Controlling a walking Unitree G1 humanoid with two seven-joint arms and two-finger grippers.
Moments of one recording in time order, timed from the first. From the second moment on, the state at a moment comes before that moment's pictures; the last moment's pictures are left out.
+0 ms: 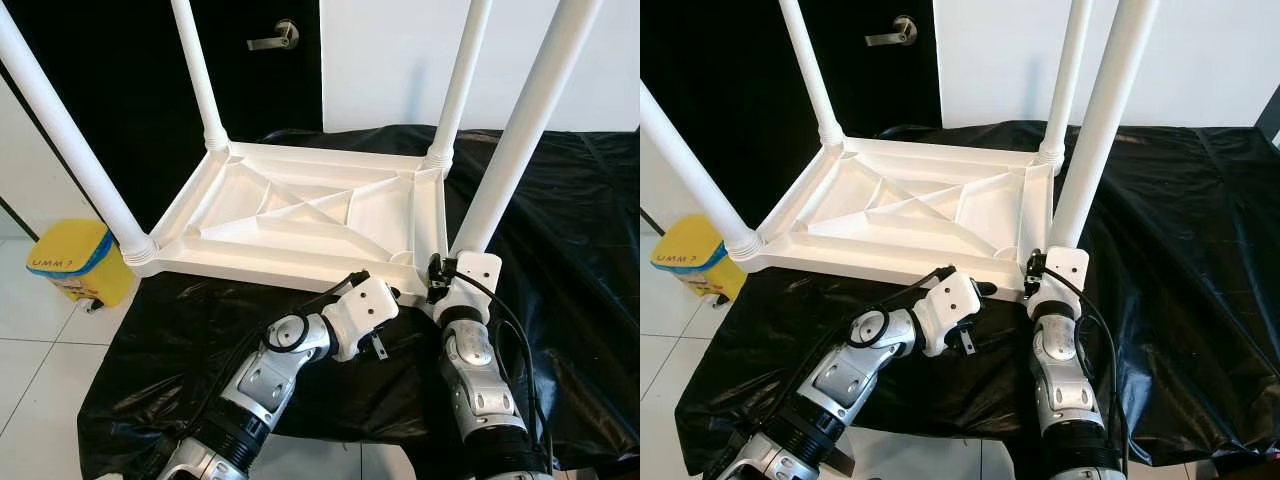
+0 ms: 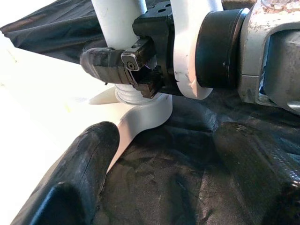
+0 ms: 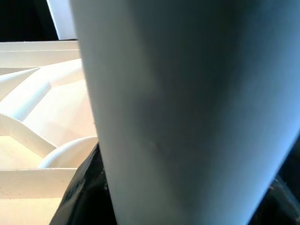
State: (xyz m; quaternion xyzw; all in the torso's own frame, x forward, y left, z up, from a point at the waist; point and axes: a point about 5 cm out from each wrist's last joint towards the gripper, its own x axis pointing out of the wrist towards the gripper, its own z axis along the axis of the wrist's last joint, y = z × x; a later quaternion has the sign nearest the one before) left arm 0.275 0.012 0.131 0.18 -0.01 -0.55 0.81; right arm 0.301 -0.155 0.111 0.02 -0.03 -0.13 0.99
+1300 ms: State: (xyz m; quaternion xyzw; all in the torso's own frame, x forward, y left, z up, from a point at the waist) left arm 0.329 0.073 0.158 0.21 -0.01 -0.46 0.86; right arm 0.196 -0.161 0.100 -0.04 0.02 0.22 0.98
